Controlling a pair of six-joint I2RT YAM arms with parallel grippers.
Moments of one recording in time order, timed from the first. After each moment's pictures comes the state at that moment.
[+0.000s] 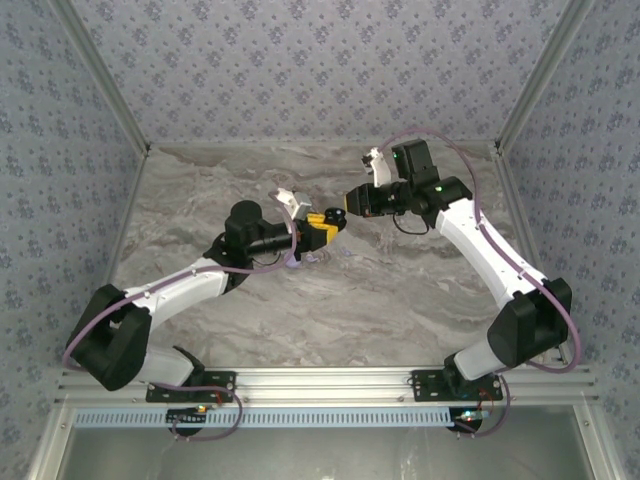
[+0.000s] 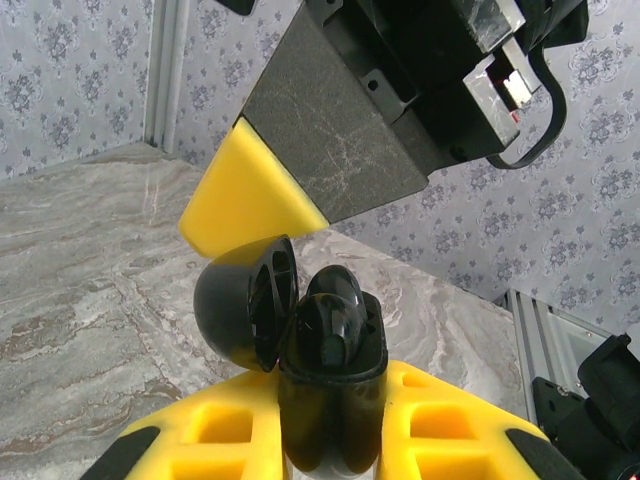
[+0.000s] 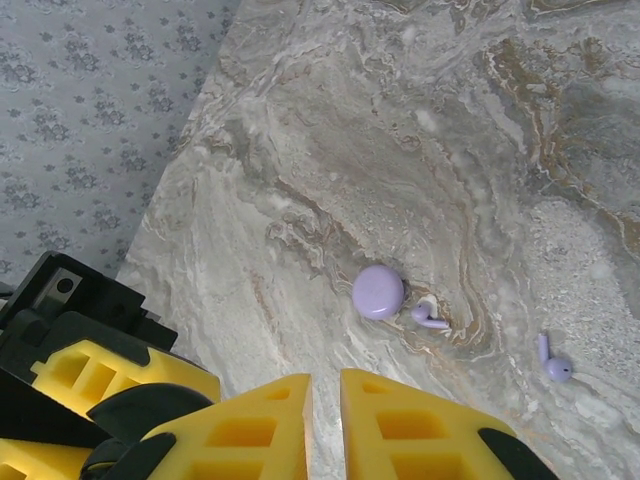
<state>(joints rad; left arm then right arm) -0.64 1.37 0.76 0.54 0.65 -0.27 0.41 1.49 1.40 -0.67 -0.59 0.30</state>
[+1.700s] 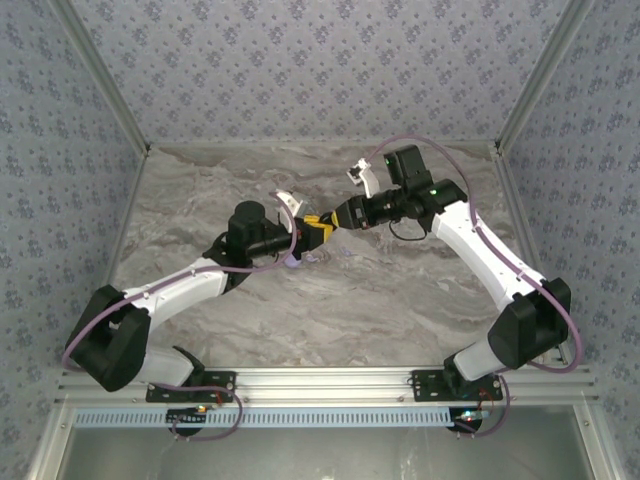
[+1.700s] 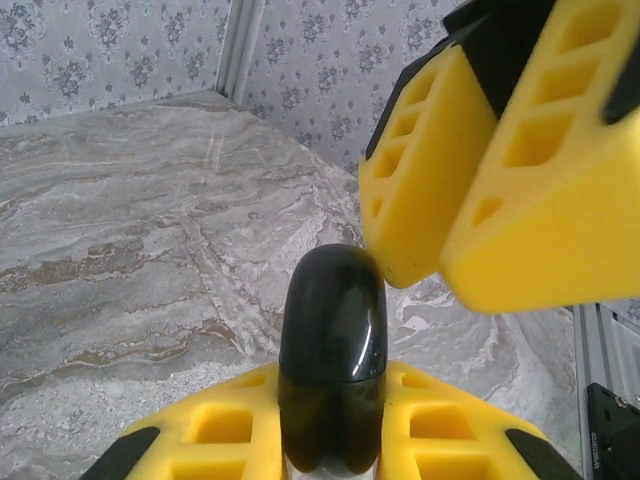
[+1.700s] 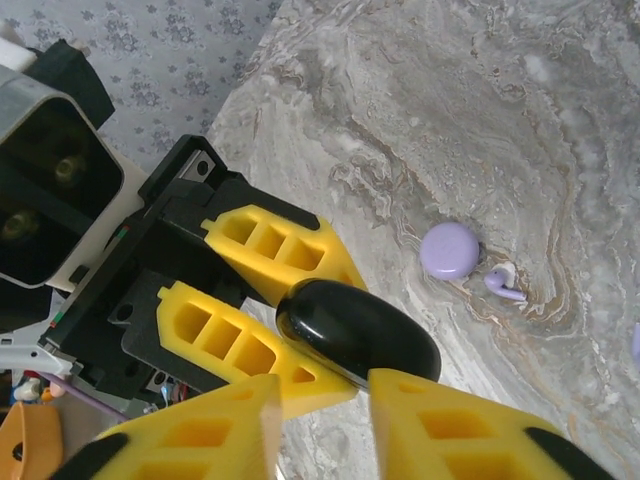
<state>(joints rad) -0.64 1.37 0.76 0.41 0.51 -0.27 0.46 1.48 1.40 -0.73 -0.71 0.18</state>
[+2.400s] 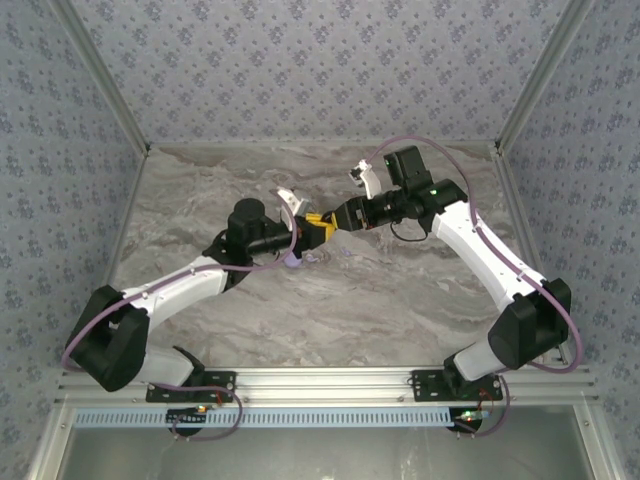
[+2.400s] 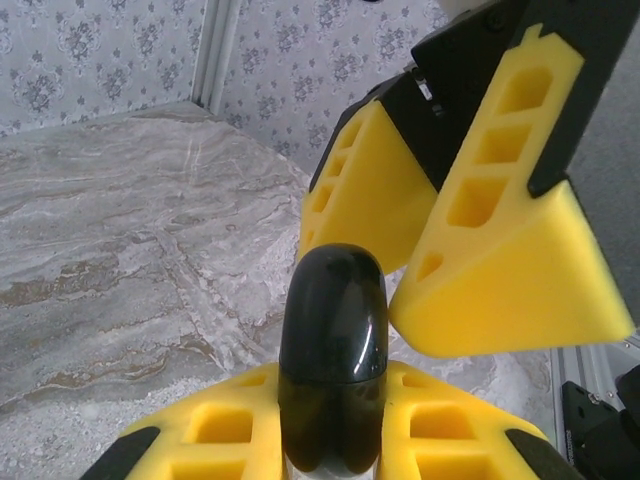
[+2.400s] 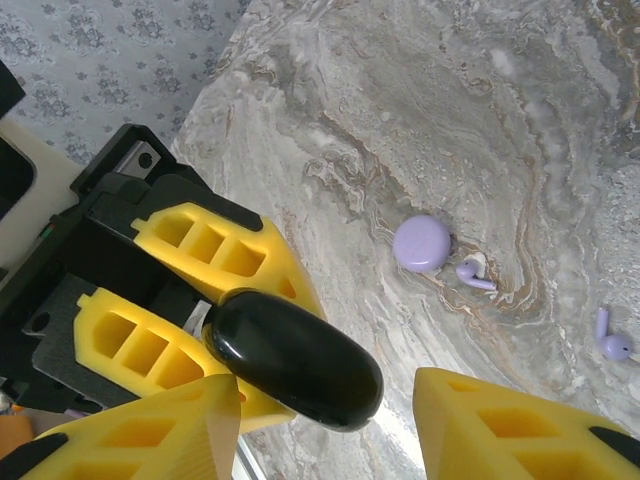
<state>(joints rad) -0.64 1.37 0.80 0.40 0.56 -0.29 0.46 1.48 1.40 -0.75 -0.65 0.17</state>
